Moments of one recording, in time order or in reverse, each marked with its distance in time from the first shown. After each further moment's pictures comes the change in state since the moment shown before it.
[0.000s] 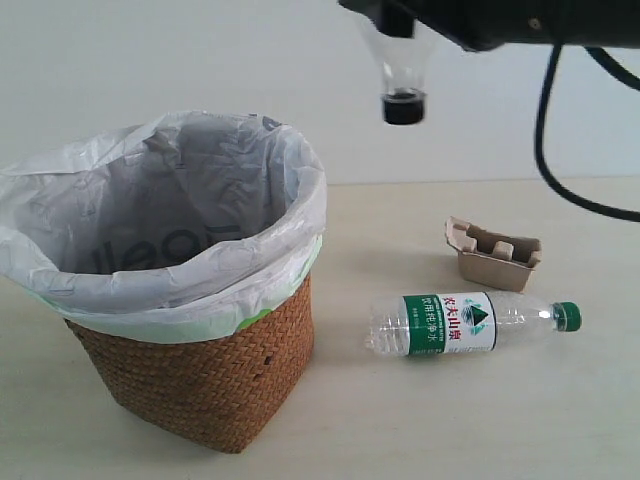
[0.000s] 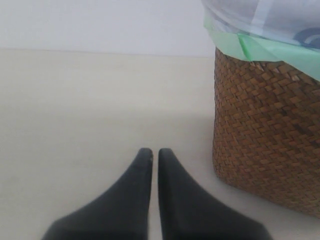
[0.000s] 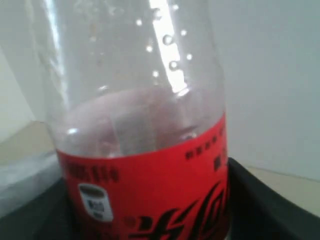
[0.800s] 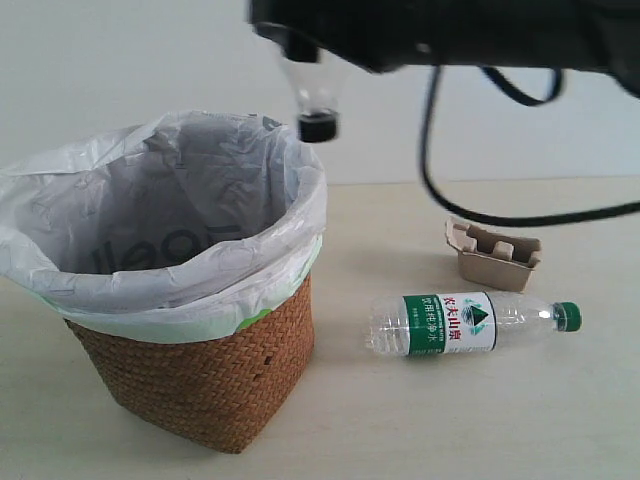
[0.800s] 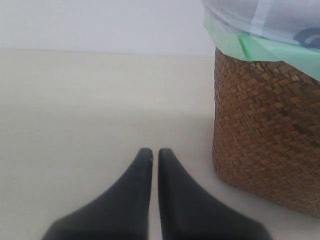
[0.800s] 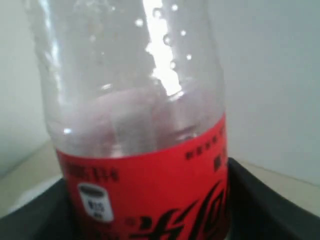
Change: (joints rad) left arm 0.000 0.000 0.000 0.000 0.000 0.000; right arm 0.192 0.160 -0.150 0.039 -0.053 -0.010
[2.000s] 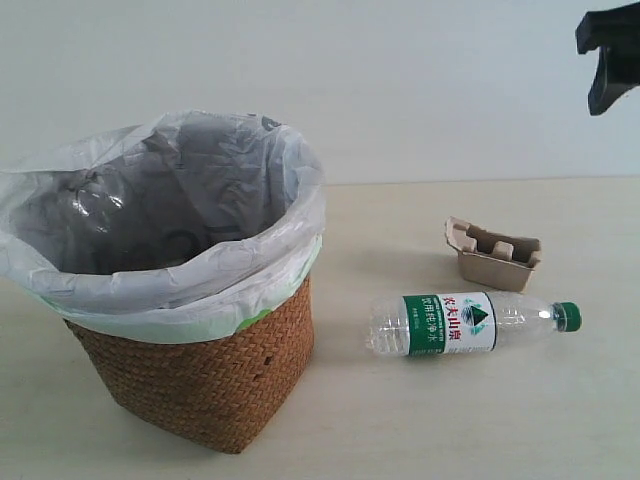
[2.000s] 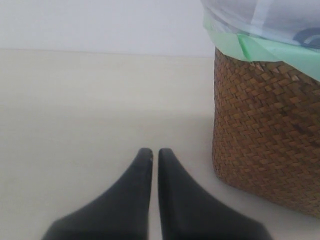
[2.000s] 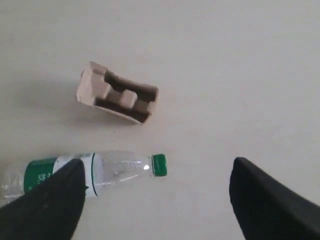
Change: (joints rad) left arm 0.000 0.000 0.000 0.000 0.000 0.000; right arm -0.604 0.040 -0.256 -0.848 1.045 0.739
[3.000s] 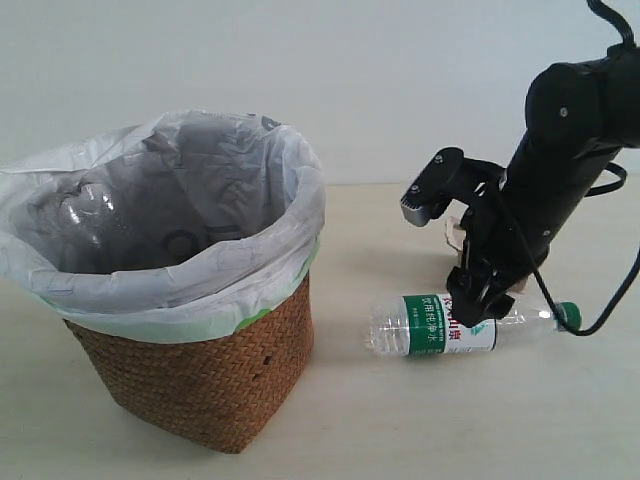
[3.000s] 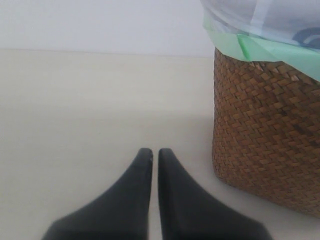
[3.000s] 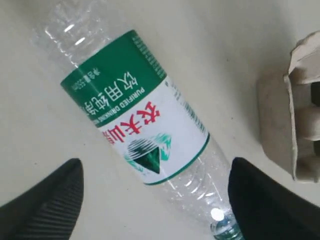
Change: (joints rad) left arm 0.000 0.000 0.000 0.000 0.000 0.000; right arm 0.239 0.290 0.260 0.094 -0.281 -0.861
